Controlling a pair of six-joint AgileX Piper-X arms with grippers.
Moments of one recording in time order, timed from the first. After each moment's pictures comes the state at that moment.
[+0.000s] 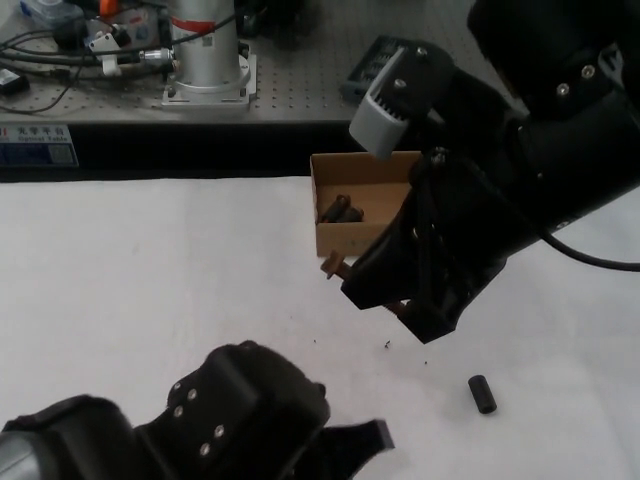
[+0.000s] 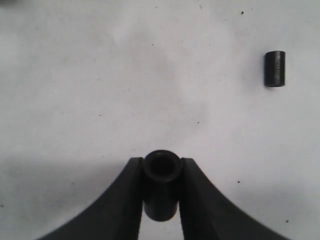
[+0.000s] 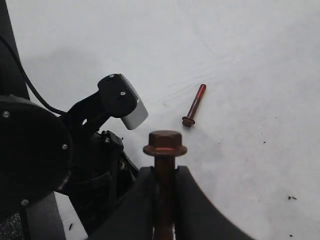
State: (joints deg) left arm -53.5 82.0 -32.9 7.3 -2.7 -65.8; right arm 46.2 78.7 -70.8 53.4 -21.6 -18.9
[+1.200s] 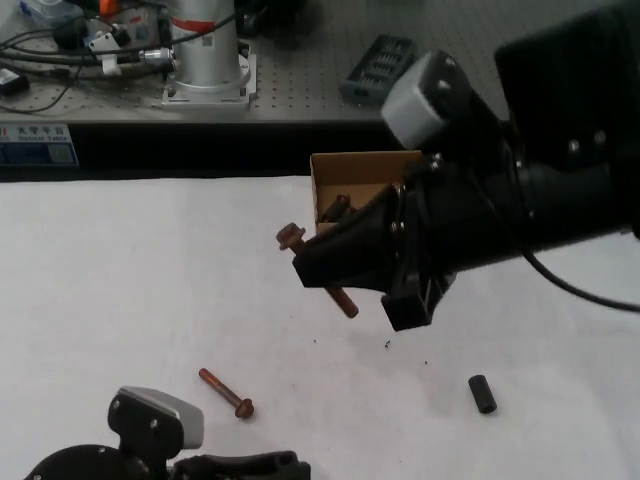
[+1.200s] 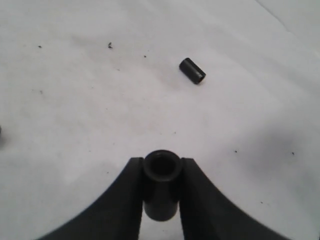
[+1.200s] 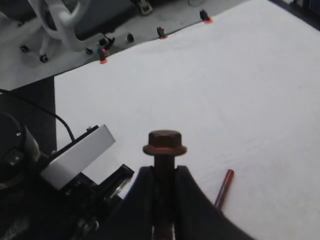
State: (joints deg) left arm -47.3 80.8 -6.8 -46.2 5.9 -23.9; right arm 42.6 76.9 -55.6 19.1 -38.1 -9.0
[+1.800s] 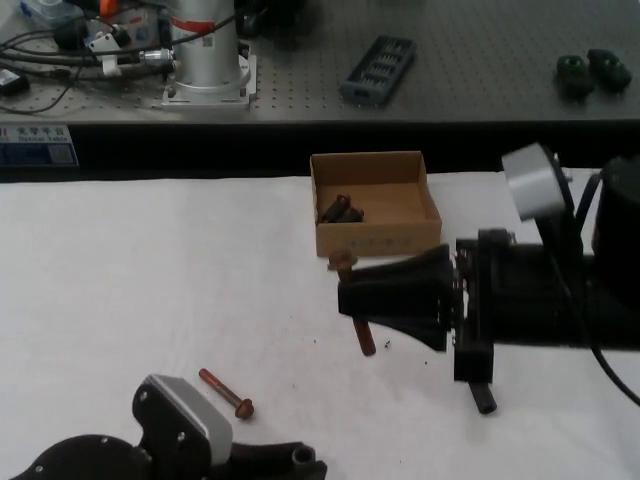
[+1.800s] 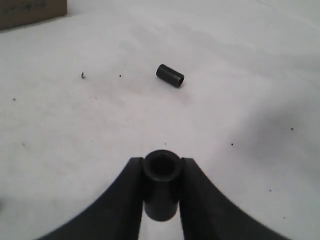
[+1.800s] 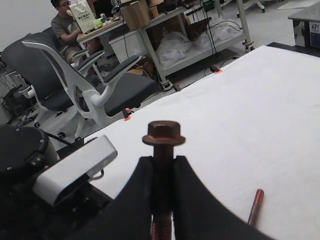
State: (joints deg) left arm -47.3 80.5 -9.5 -47.0 8.1 -5.8; right arm 37.7 74.6 -31.6 -25.9 -46.1 13.9
